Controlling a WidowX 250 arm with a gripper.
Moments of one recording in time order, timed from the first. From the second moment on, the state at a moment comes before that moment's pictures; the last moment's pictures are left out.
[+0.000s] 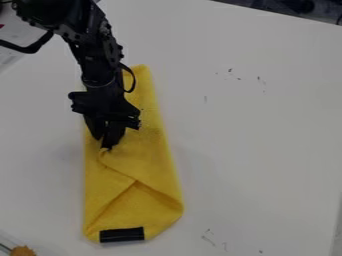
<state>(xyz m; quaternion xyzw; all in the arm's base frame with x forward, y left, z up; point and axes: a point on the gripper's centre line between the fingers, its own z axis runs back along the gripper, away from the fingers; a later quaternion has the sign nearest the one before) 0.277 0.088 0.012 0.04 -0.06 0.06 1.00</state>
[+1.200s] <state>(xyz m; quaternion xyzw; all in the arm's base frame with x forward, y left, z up) 0.364 -0.012 0.035 0.04 -0.09 -0.02 0.99</state>
